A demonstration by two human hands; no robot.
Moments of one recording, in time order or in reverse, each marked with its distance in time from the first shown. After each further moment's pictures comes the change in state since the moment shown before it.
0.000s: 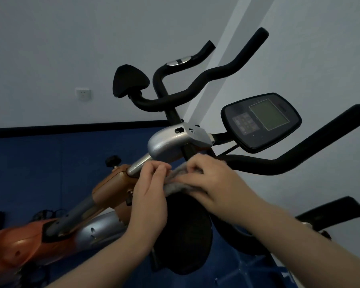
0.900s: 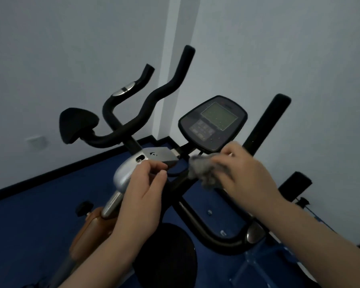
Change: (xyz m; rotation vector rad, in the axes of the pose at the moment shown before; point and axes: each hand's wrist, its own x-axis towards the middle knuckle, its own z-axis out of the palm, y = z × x) left_hand 0.036 0.038 0.023 0.231 -0.387 0.159; right_hand -0.057 0.028 -0.035 -0.094 0.427 0.646
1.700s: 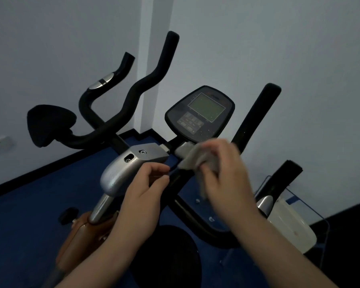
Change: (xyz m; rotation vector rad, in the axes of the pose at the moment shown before) left_hand 0.010 -0.002 0.004 -0.175 -0.163 -0.120; right_hand -0.010 -0.042 0.034 0.257 0.208 0.356
